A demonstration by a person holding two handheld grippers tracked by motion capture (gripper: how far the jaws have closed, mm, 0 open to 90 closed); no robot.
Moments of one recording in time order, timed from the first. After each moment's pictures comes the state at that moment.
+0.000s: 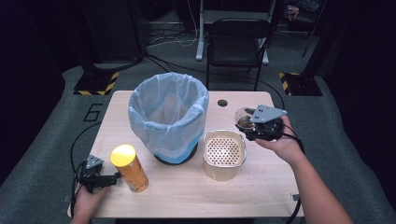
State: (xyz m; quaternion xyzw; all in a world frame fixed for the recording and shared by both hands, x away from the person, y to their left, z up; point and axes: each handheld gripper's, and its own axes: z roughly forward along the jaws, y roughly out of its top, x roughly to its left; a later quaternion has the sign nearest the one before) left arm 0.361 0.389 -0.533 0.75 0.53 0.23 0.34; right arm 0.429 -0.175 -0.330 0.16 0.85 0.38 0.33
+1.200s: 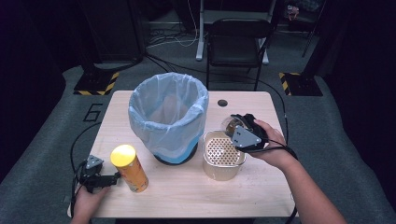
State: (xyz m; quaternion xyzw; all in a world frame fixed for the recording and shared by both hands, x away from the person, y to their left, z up) left arm 0.361 0.390 -0.532 0.75 0.53 0.23 0.33; right arm 0.405 -0.133 -0.356 -0.01 0.84 0.30 0.46
